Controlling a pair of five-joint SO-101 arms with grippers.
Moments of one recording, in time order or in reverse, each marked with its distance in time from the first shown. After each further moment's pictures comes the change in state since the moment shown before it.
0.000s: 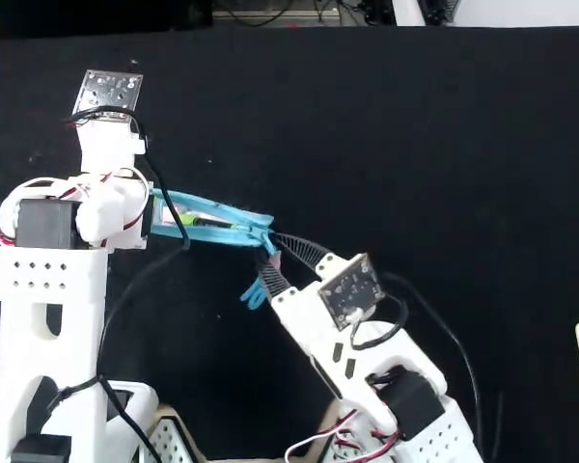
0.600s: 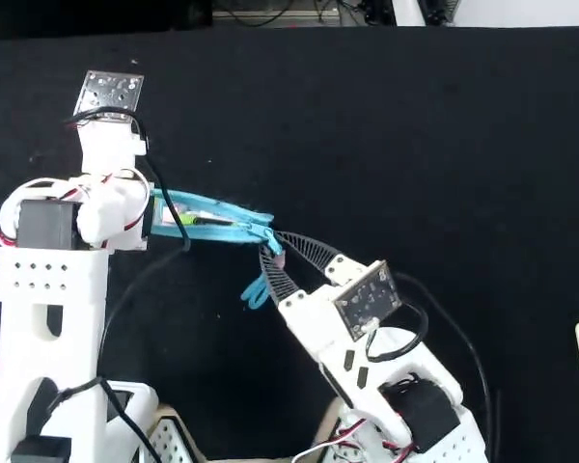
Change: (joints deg) left arm 0.0 0.0 0.7 0.1 0.0; right arm 0.0 0.0 -6.1 4.7 0.2
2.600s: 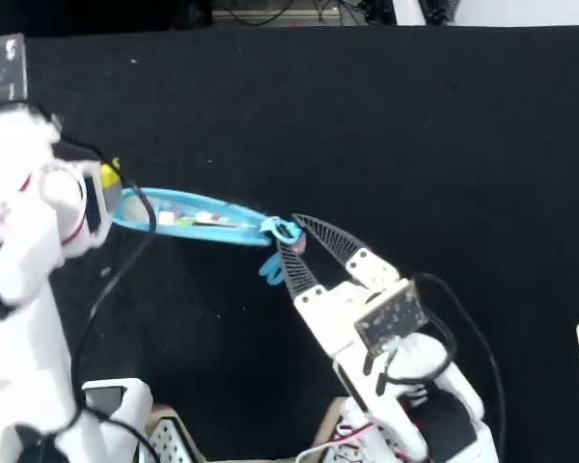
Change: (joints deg) left arm -7.6 -5.3 -30.0 15.3 7.7; right arm 4.1 0.1 -7.9 0.3 5.8
